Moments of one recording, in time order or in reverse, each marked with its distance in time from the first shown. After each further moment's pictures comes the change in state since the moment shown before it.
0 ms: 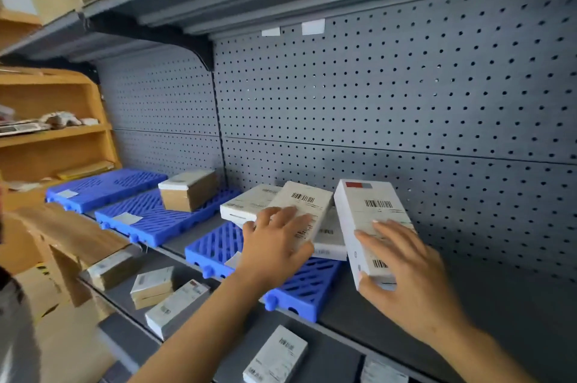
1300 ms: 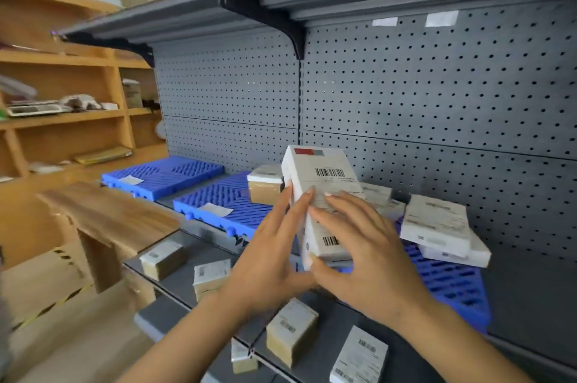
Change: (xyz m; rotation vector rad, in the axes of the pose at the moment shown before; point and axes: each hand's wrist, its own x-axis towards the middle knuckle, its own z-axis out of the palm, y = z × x) left_hand -0.089 -0.218 -0.081 -0.495 0.255 0.320; right_hand 0.080 -0.277 0.095 0.189 0.049 -0.220
